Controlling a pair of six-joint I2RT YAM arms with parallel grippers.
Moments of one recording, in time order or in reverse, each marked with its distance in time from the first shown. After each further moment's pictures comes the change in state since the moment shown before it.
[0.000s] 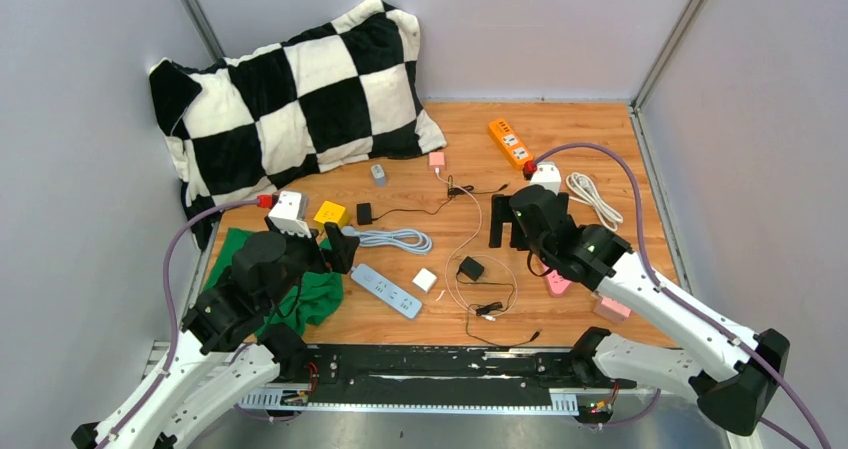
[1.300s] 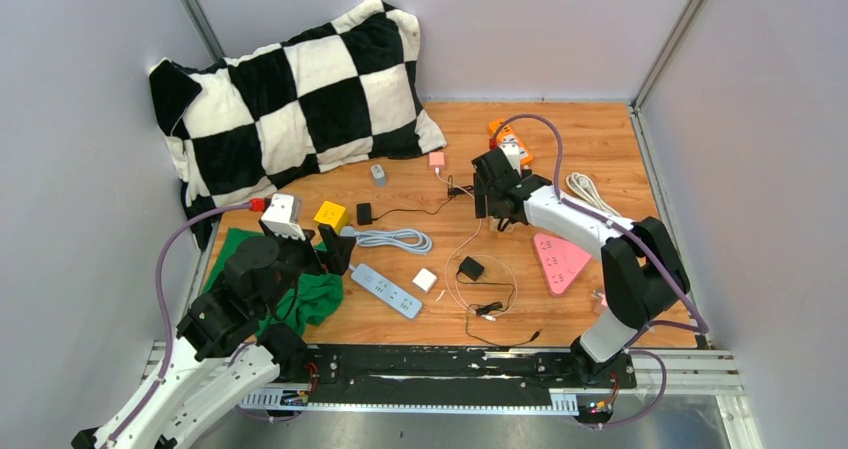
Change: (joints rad) left arm 0.000 -0.042 0.000 -0.010 -0.012 -0.007; right arm -0.208 0.629 0.166 0.214 -0.021 -0.124
